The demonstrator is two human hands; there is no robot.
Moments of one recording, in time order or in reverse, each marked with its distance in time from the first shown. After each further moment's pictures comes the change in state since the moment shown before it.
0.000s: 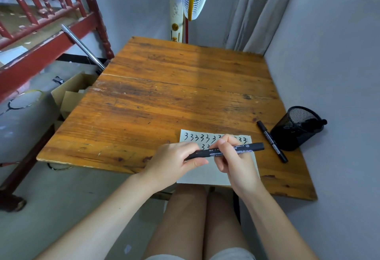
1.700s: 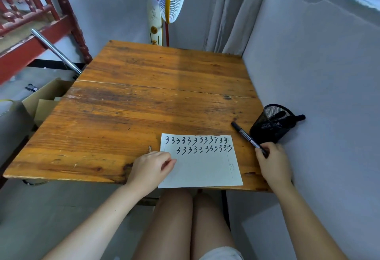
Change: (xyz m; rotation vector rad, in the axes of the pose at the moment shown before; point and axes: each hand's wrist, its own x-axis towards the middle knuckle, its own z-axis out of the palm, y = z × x) left_hand -0.009 -0.039 0.040 0.277 0.029 -0.183; right_hand 0.009 0.059 -0.148 -1.095 0.542 0.215
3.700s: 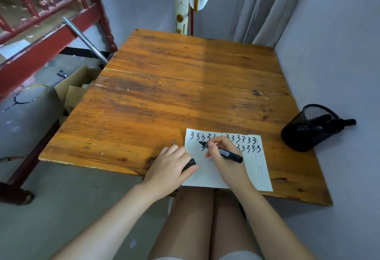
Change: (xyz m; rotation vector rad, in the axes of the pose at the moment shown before) left_hand -0.012 -0.014 0.001 0.110 -0.022 0.113; right_hand -0.063 -0.133 0.061 0.739 -0.405 -0.179
